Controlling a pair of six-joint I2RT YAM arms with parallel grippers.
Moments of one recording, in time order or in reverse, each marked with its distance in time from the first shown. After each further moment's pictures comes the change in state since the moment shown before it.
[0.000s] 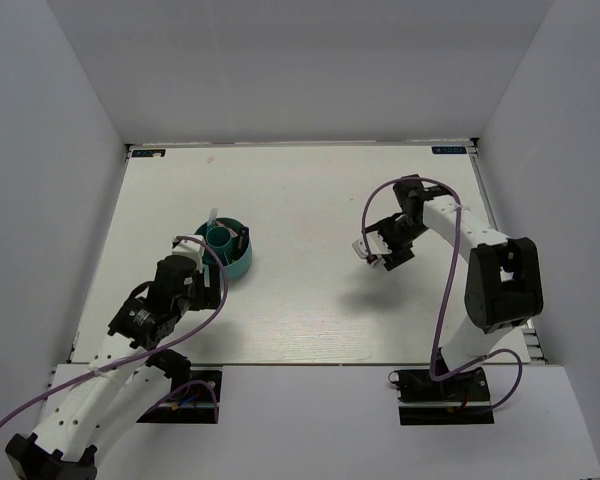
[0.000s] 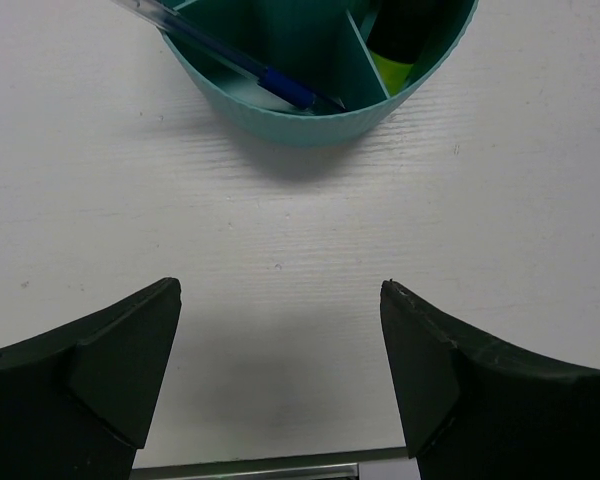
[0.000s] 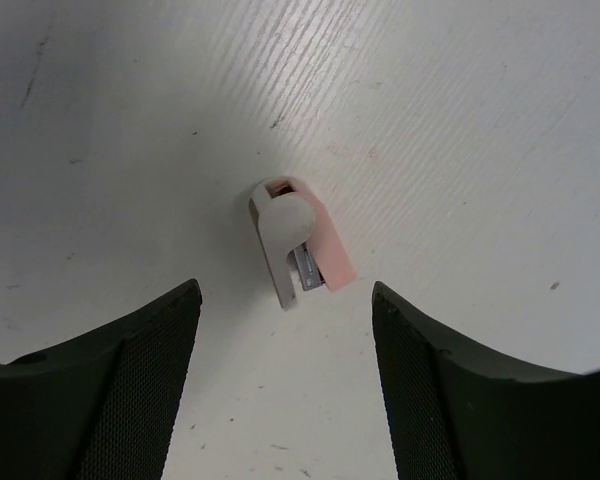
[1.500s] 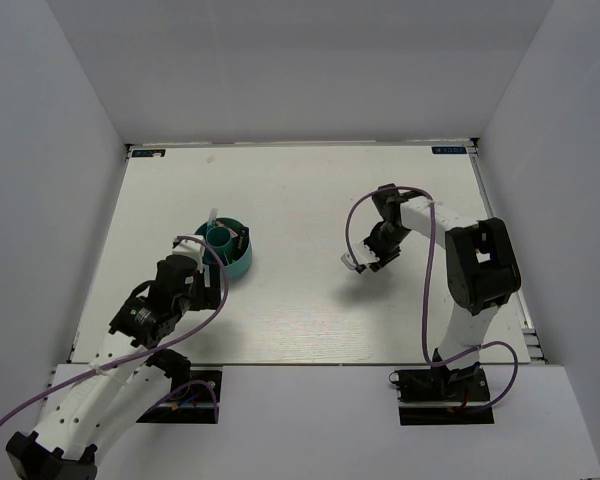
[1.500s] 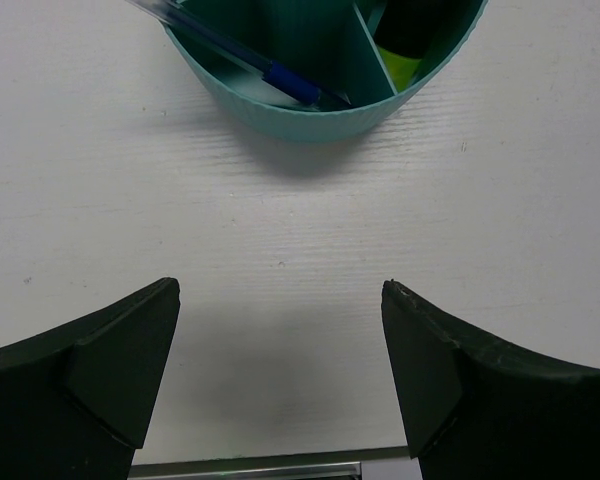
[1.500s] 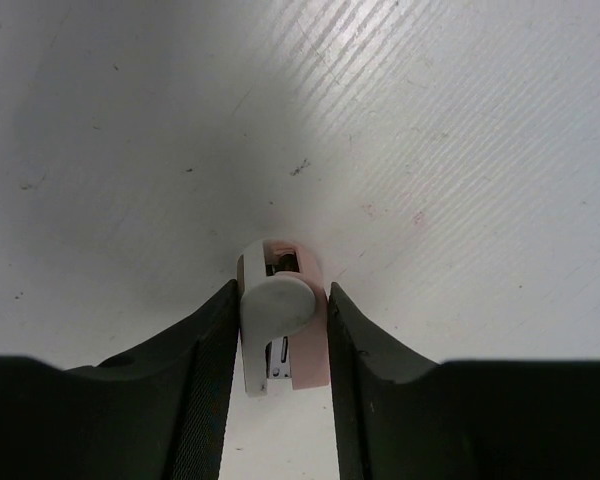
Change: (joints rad) left arm 0.002 0.011 0.000 -0.005 -0.005 -0.001; right arm 0.087 0.177 0.021 0.074 0.107 -0.038
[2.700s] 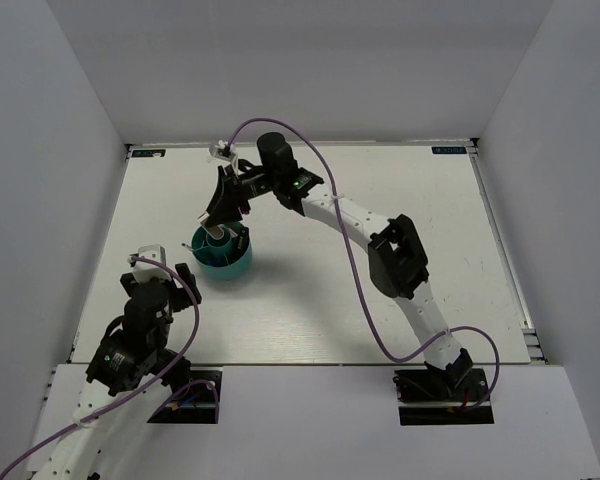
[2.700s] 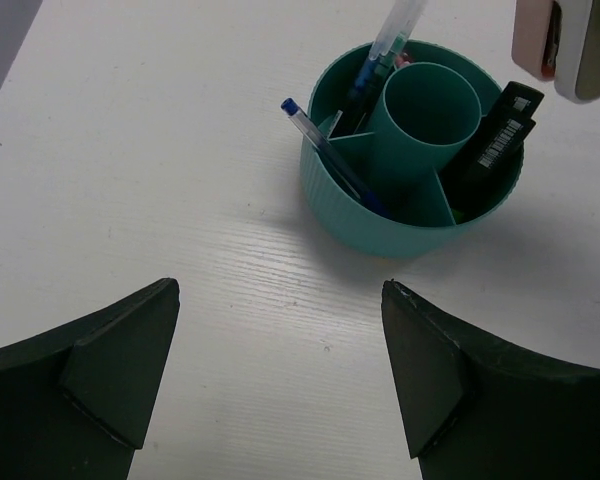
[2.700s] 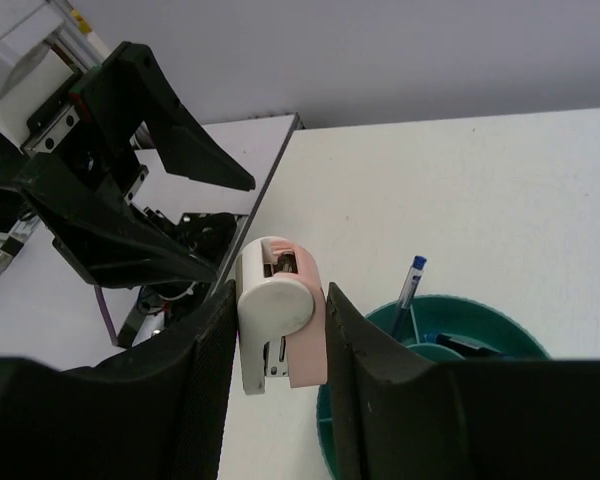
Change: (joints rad) left arm 0.010 -0.364 -0.062 0.047 -0.259 -0.037; right arm 0.466 0.483 0.896 0.987 -0.815 2.229
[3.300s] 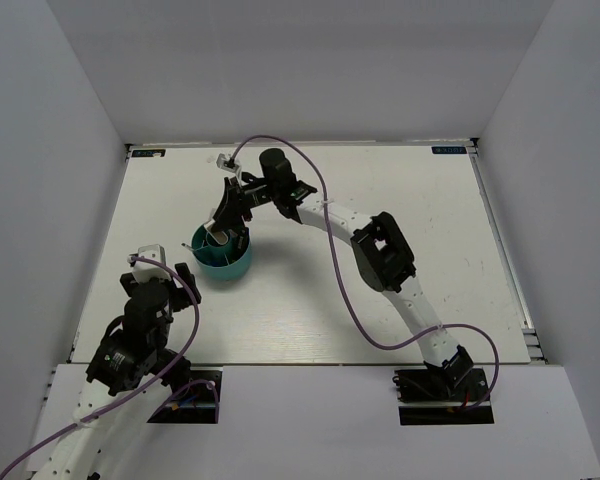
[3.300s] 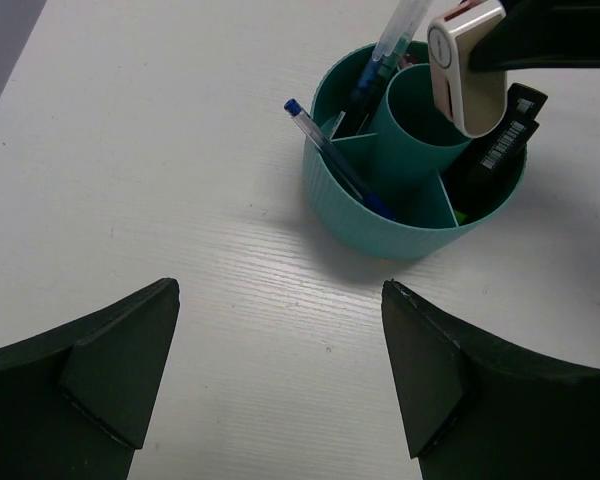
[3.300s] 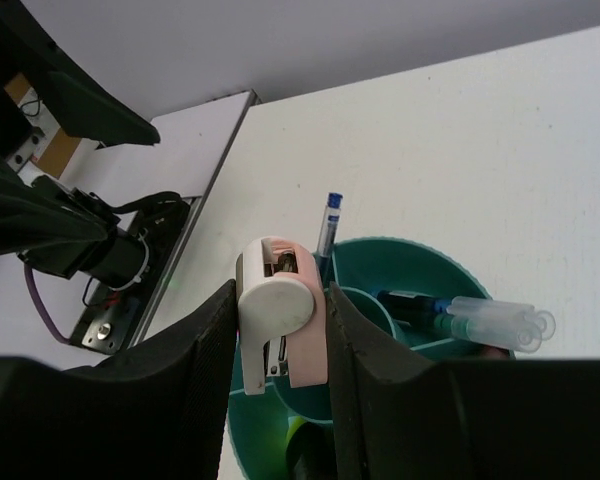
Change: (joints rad) left arm 0.000 0.002 0.000 0.000 -0.006 -0.001; right arm -0.031 0.152 -0.013 0.191 0.008 0.084
